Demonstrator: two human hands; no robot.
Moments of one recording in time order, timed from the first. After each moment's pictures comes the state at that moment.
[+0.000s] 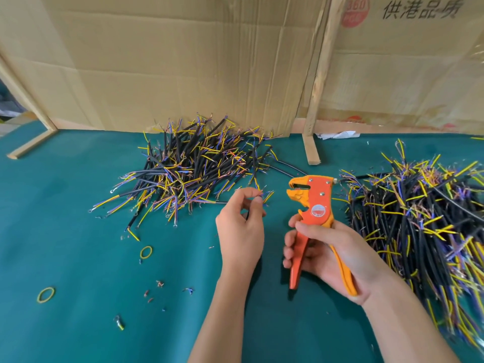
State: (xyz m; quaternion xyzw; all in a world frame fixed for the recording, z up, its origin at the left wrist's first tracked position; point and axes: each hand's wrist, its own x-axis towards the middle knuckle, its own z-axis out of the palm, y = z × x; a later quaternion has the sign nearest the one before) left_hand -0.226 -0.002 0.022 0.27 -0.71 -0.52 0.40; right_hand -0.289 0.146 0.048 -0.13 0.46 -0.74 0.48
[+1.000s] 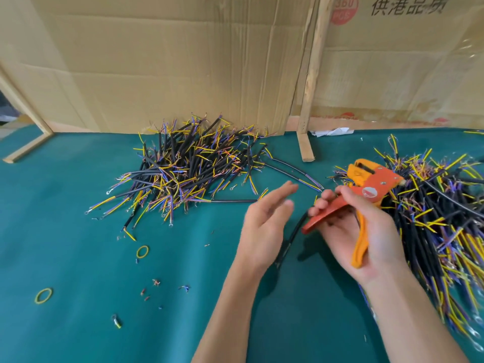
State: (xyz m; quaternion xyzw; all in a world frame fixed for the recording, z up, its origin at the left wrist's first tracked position) left_hand -0.228 0.026 0.041 0.12 -0.70 -0.66 0.25; right_hand -0.305 0.155 0.056 -0.04 0.31 -0.90 0.32
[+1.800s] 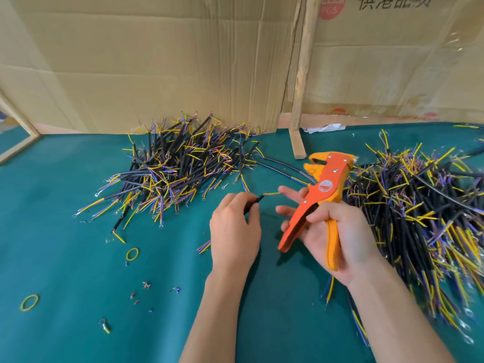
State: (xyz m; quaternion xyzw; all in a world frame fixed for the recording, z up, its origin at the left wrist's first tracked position) left_hand -0.226 0.007 0.024 0.25 -0.84 -0.30 0.36; right_hand -0.300 0.146 0.049 -0.10 0.39 -0.84 0.36
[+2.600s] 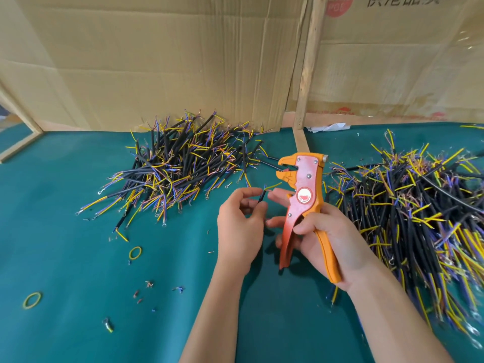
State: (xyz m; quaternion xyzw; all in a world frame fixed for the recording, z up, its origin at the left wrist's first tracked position) left_hand -0.231 0.005 0.020 0.27 -0.70 -0.58 0.33; right_hand -0.294 0.138 0.041 -0.17 0.43 -0.79 0.40
